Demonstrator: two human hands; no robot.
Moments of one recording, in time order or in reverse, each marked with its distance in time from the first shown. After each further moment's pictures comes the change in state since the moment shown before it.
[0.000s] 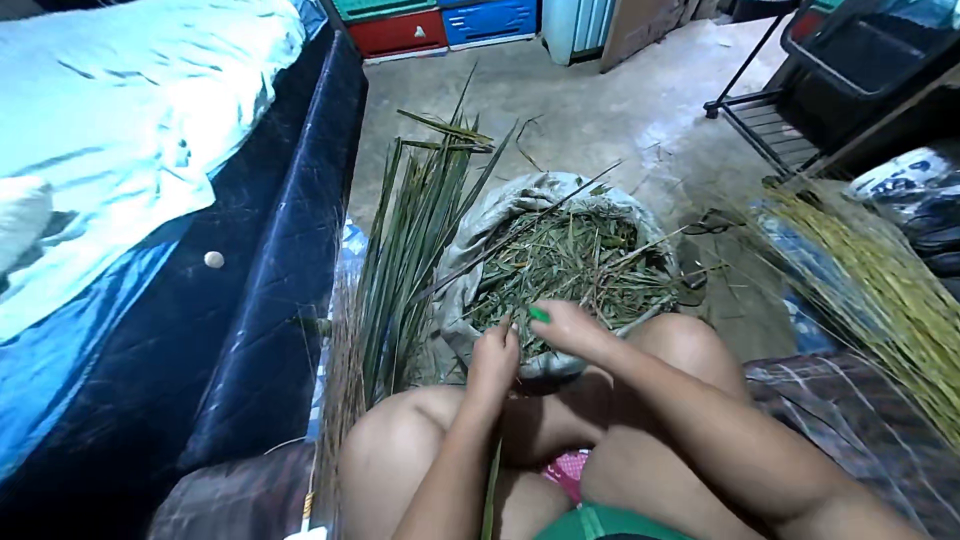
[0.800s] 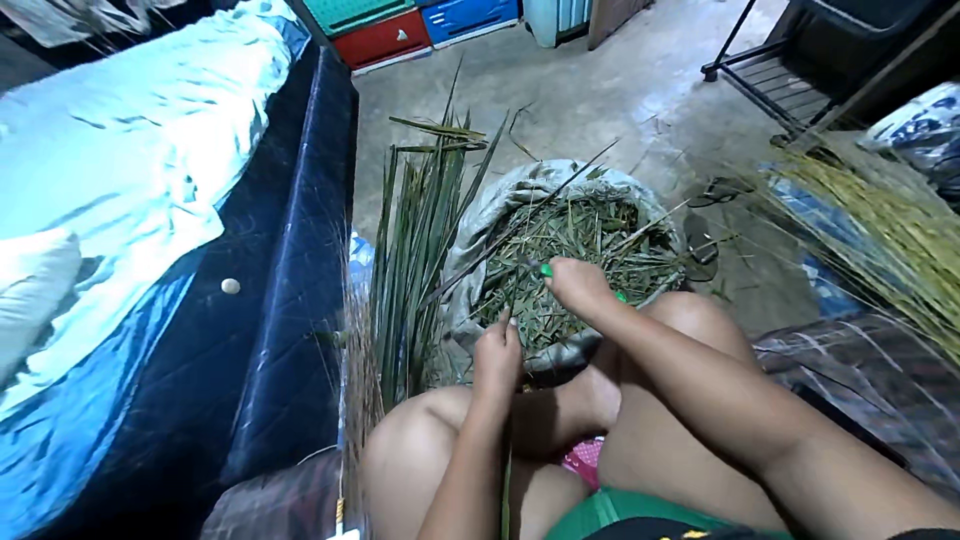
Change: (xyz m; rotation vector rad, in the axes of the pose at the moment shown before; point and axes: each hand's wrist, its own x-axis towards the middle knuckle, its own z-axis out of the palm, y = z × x) left_hand -0.003 0.002 0.005 0.049 0.095 0.031; right_hand 0.022 -0.002 -0.023 -0.265 0.210 0.167
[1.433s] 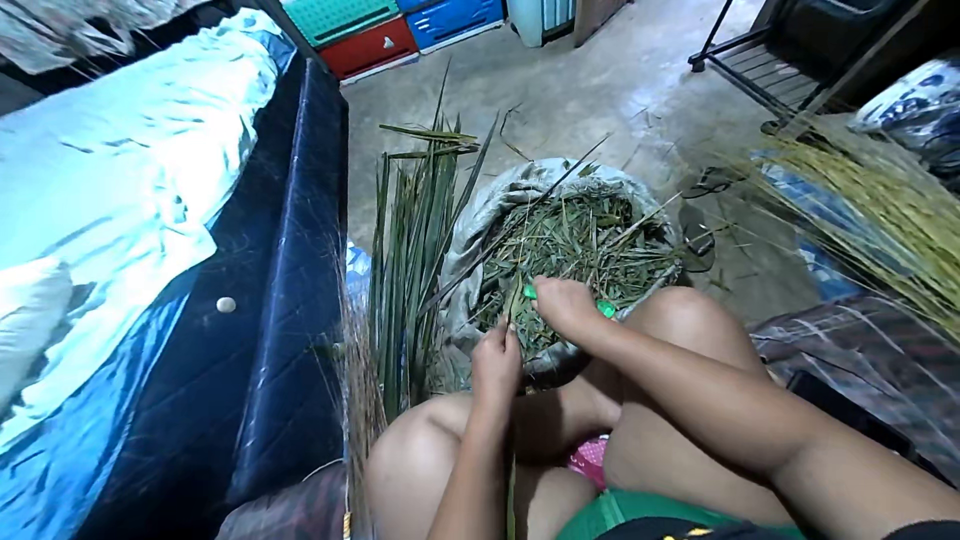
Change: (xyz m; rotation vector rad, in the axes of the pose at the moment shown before) left_hand -0.004 0.001 0.001 0.031 0.045 0.048; right_hand -0.014 -0.014 0.012 -0.066 -0.049 -0.004
